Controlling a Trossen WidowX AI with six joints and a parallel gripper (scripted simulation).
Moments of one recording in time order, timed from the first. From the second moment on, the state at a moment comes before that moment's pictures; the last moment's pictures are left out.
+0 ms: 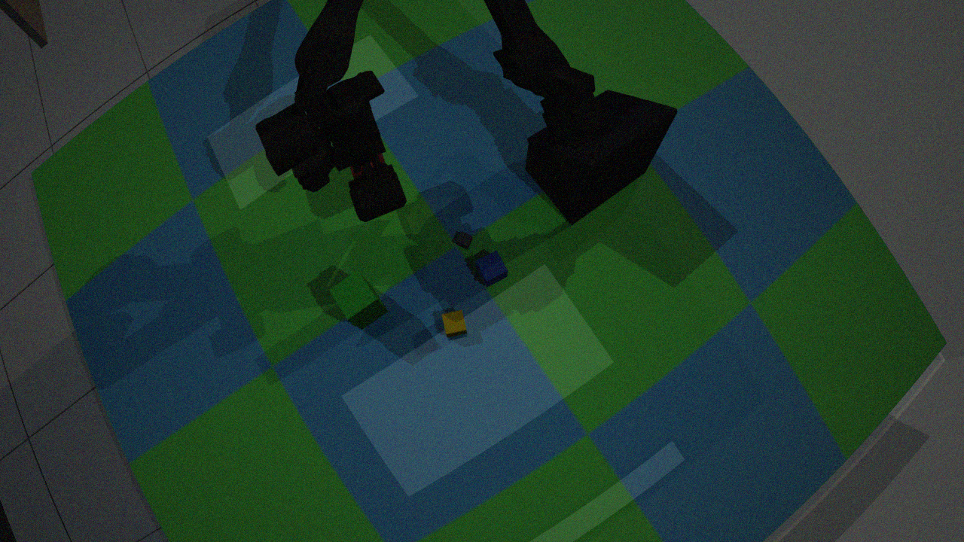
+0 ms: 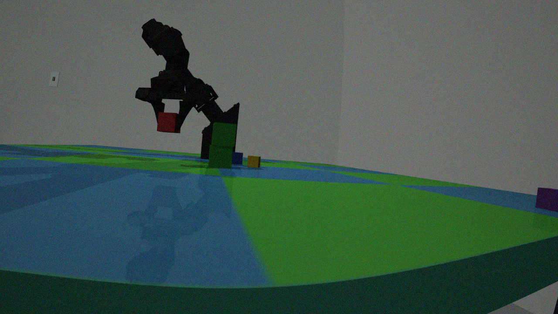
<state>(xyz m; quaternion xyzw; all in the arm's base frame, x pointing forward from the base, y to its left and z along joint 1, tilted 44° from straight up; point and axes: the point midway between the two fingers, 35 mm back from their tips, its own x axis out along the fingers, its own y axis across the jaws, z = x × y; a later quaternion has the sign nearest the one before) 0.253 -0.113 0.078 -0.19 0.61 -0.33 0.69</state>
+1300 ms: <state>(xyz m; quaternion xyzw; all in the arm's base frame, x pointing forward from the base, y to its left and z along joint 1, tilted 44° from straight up) 0.312 -0.036 0.082 -0.19 0.61 -0.33 0.70</state>
